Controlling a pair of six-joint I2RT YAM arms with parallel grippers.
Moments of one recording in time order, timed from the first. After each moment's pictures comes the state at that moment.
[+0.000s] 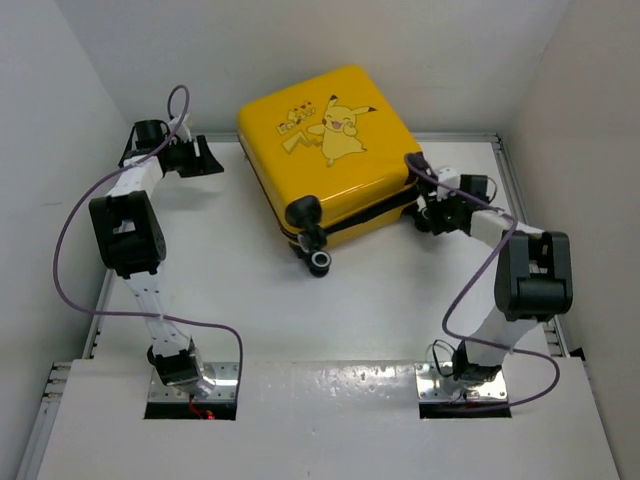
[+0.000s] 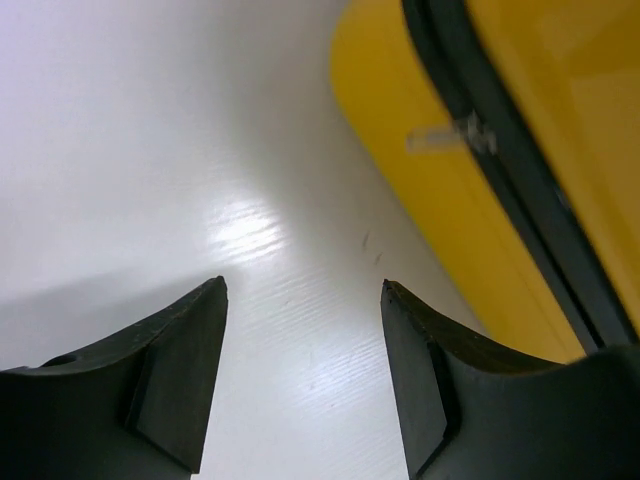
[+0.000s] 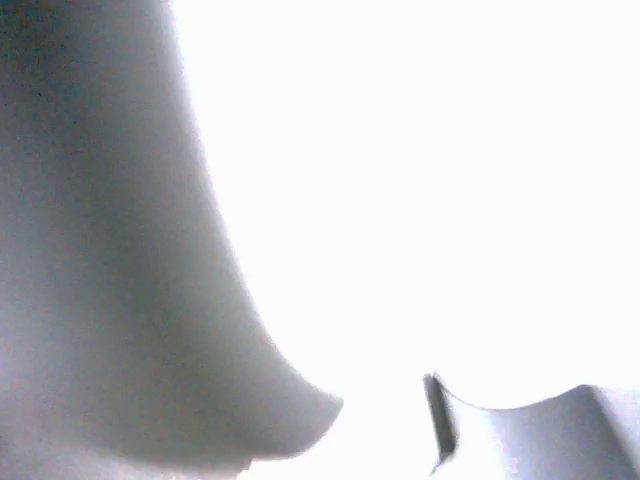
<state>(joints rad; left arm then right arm) 0.24 2.12 1.72 -0.37 0.67 0.03 -0.07 1.70 0.88 -0.02 -0.22 -0.38</state>
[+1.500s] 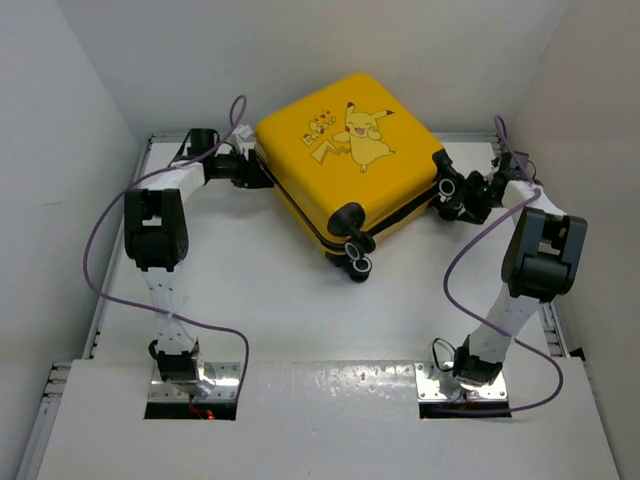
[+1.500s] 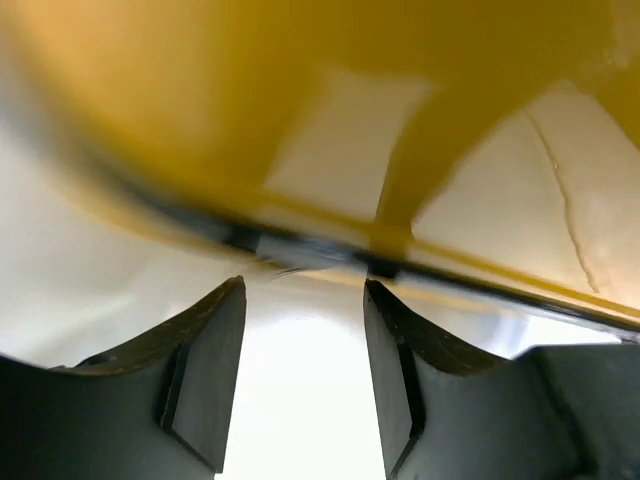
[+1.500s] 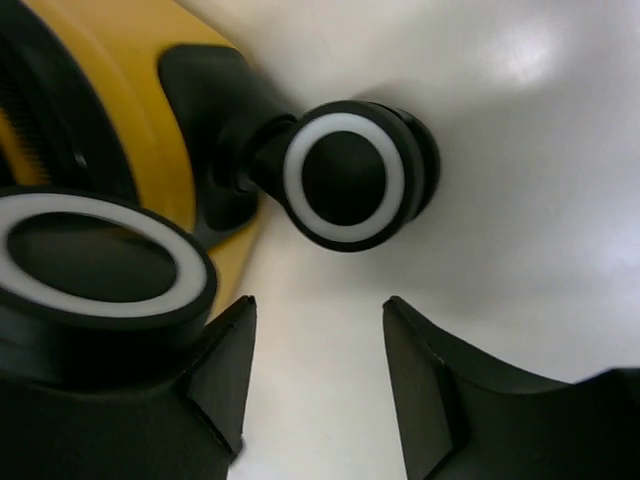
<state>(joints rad) 0.01 2.17 1.66 -0.30 0.96 0.10 -0.30 1.88 1.26 -0.45 -0.37 0.37</state>
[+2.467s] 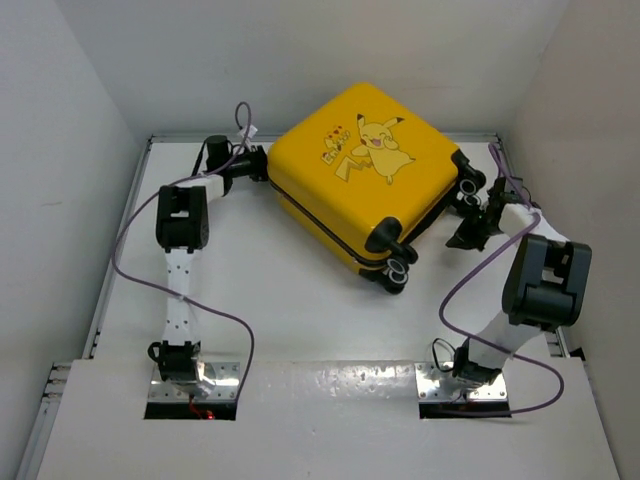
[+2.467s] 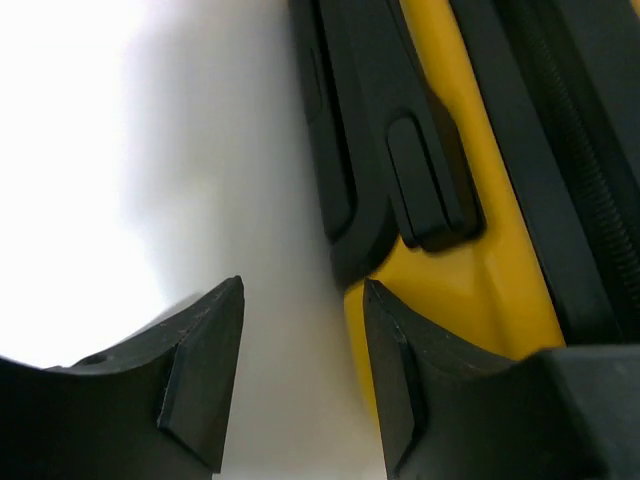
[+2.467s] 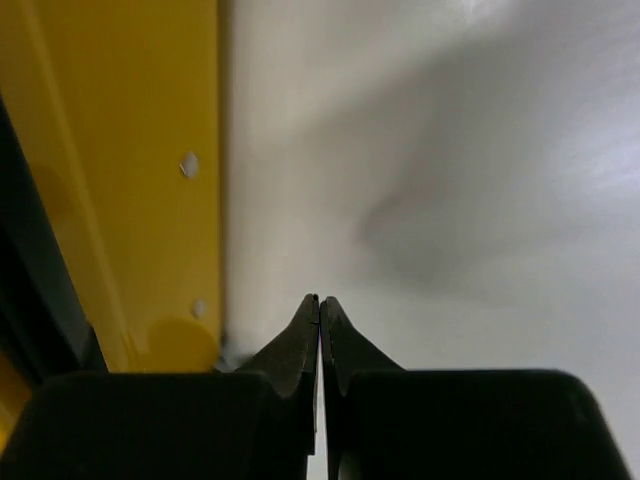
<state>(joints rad) -0.01 2.63 1.95 0.43 1.08 -0.45 -0.29 1.65 1.00 -0.56 -0.30 0.40</state>
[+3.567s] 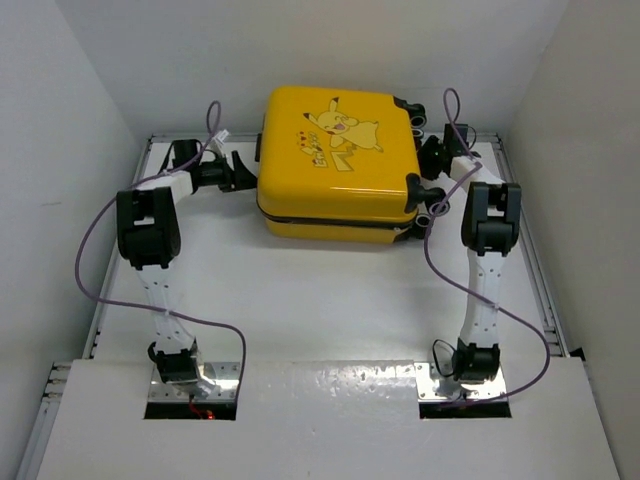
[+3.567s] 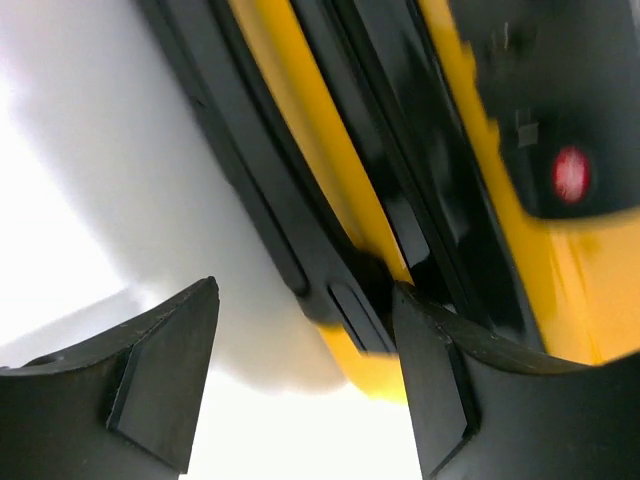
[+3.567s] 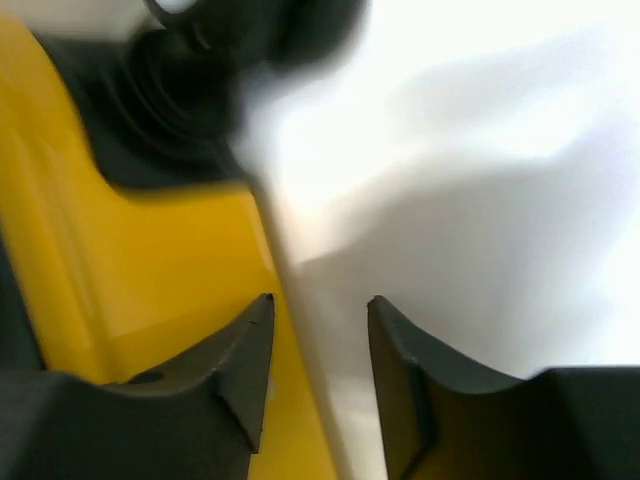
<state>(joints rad) 0.09 2.21 1.57 -0.11 1.05 -0.14 -0.07 2.48 1.93 -0.21 -0.28 0.62</state>
